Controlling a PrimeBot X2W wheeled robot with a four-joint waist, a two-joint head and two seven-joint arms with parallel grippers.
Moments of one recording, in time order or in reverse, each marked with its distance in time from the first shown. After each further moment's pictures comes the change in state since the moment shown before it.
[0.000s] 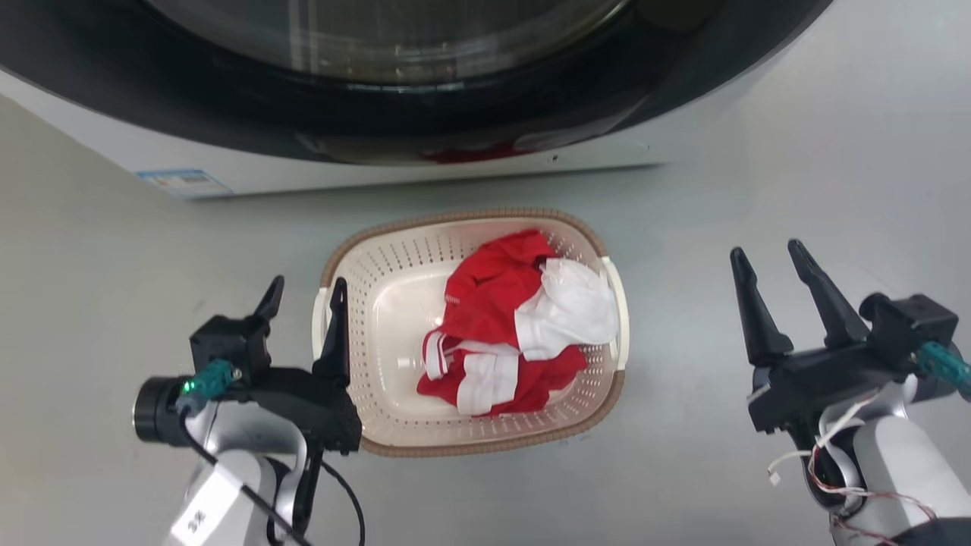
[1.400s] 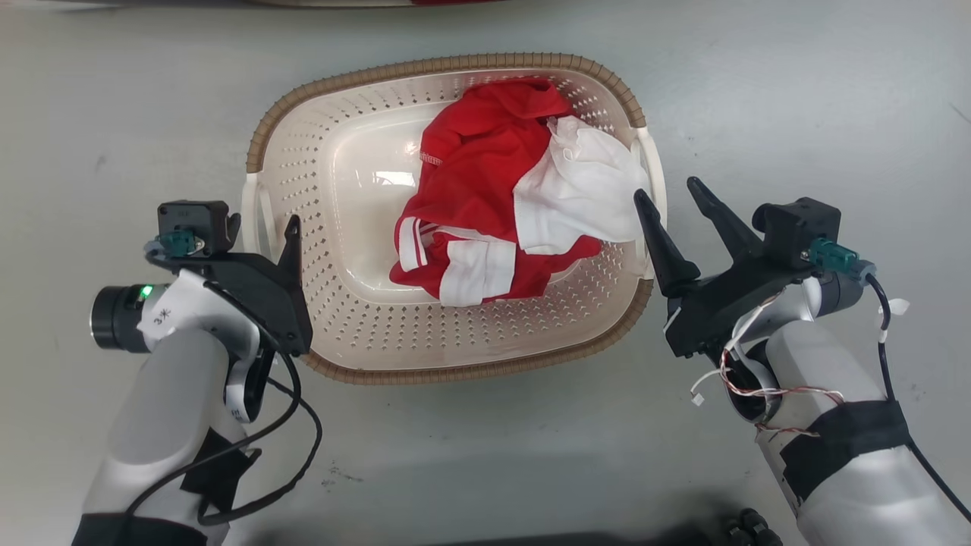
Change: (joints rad) left arm -0.378 0.026 0.021 0.514 -0.035 -0.098 0.063; right arm -0.332 0.084 0.163 0.370 0.030 0.040 -0.009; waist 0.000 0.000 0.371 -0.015
